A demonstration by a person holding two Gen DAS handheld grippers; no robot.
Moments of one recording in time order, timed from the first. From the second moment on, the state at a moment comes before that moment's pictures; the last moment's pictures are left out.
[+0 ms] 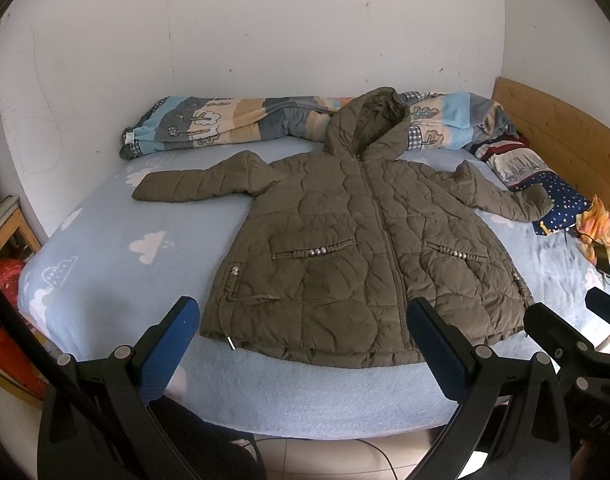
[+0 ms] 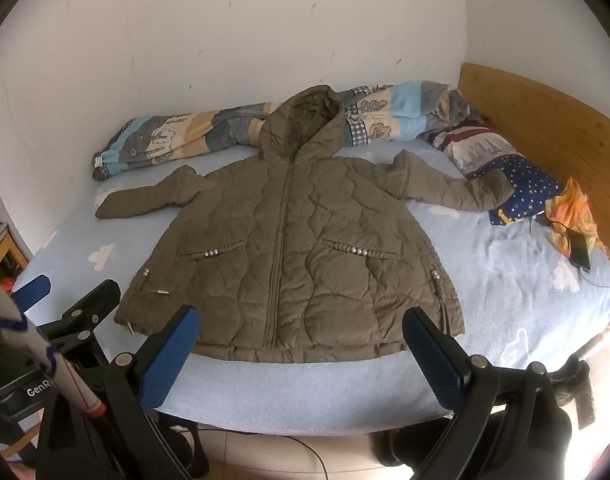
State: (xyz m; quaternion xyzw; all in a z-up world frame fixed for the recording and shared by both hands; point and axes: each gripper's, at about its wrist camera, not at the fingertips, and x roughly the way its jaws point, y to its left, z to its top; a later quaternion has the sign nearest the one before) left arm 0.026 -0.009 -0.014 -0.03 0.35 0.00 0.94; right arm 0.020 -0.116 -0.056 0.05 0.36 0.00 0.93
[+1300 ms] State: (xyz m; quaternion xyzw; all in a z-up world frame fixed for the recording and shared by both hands) left arm 0.254 -0.004 -0.066 0.07 0.40 0.04 0.91; right arm 0.094 -0.274 -0.062 0.16 0.36 -0.13 0.91
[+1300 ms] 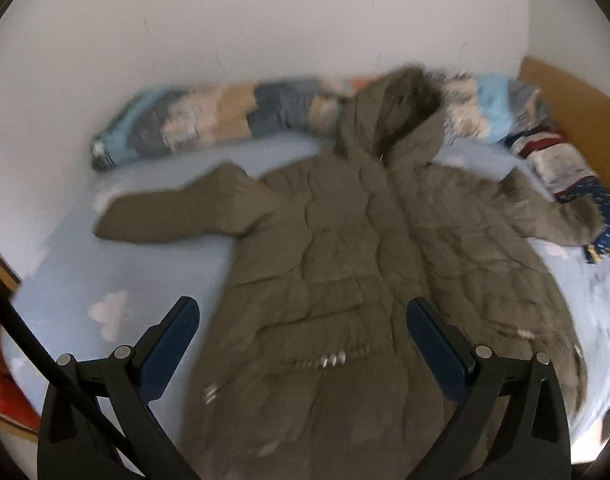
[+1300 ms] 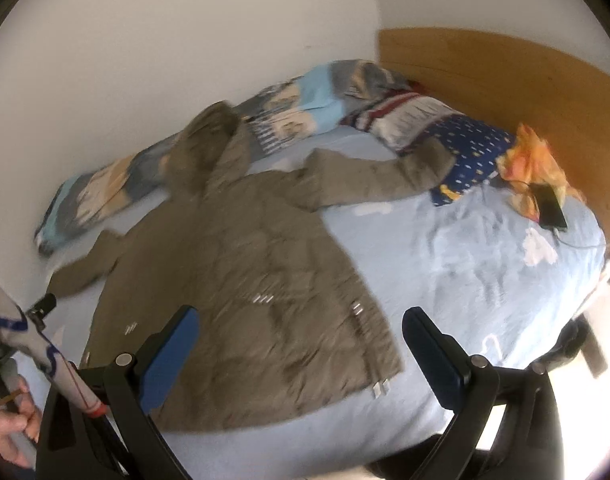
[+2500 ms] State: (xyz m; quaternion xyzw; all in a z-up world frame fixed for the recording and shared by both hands) left arm 0.467 -0.023 -0.191 -0.07 0.47 -0.02 0.88; right arm 0.389 -0.696 -0.248 0.36 0.41 -0.29 0.79
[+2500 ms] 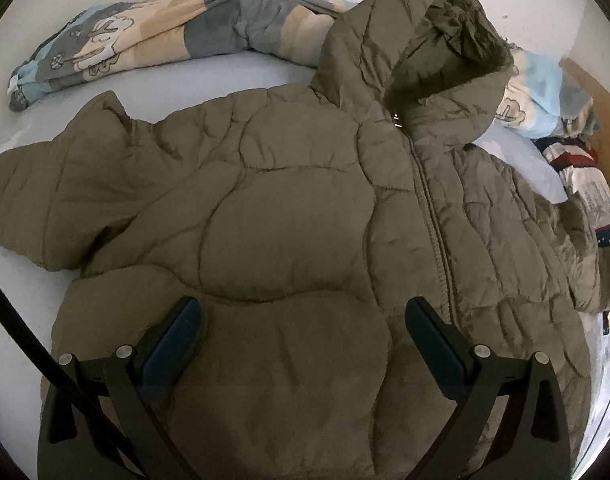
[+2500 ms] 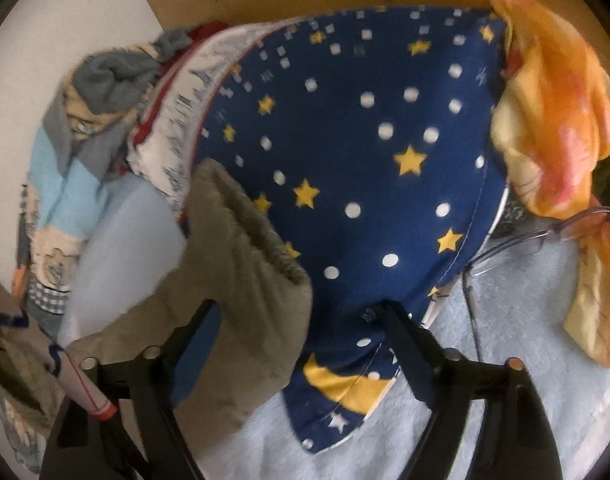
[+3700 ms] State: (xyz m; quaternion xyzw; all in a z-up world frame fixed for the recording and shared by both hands) left arm 0.366 0.060 -0.071 -0.06 0.39 0.02 0.92; right arm 0.435 -0.259 -0.015 0.22 0.34 0.07 0.91
